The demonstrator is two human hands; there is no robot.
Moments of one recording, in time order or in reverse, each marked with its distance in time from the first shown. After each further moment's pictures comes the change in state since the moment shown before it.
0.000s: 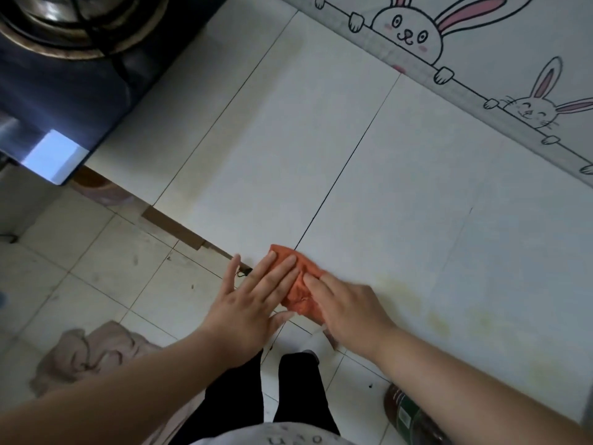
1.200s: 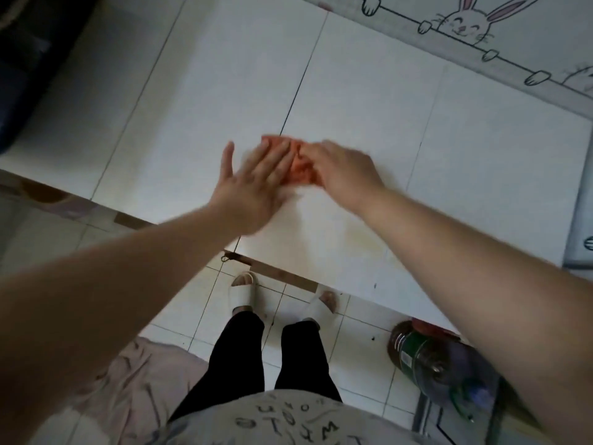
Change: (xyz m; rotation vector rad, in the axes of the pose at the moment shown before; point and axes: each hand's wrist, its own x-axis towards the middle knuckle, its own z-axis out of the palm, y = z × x) left_hand 0.138 0.005 -0.035 0.094 -0.012 0.023; right_hand 0.058 0.100 -0.044 0.050 -0.013 0.366
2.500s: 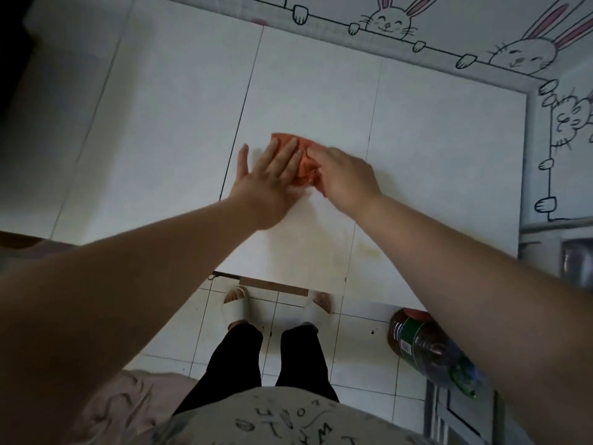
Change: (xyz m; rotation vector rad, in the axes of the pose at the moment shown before) left_hand 0.051 0.067 -0.017 0.051 -0.111 0.108; right_hand -0.044 0.047 -0.012 0.077 0.065 0.246
